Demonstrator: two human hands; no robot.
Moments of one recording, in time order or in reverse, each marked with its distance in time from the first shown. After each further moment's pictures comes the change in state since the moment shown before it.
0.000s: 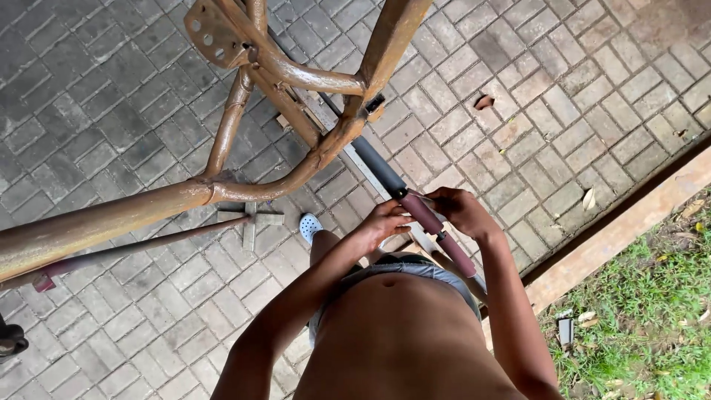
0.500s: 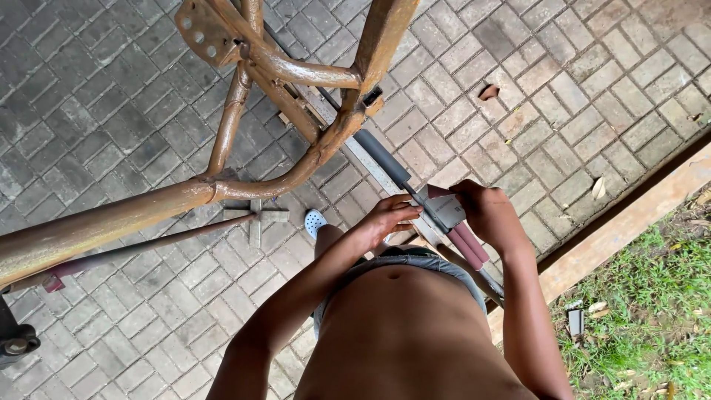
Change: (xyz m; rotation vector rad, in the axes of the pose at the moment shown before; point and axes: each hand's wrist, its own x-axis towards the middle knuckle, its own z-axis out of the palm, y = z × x) left_hand -0.042 0.028 0.029 0.095 0.059 -0.107; right_hand -0.068 -0.047 -0.020 -0.301 0.264 -0.128
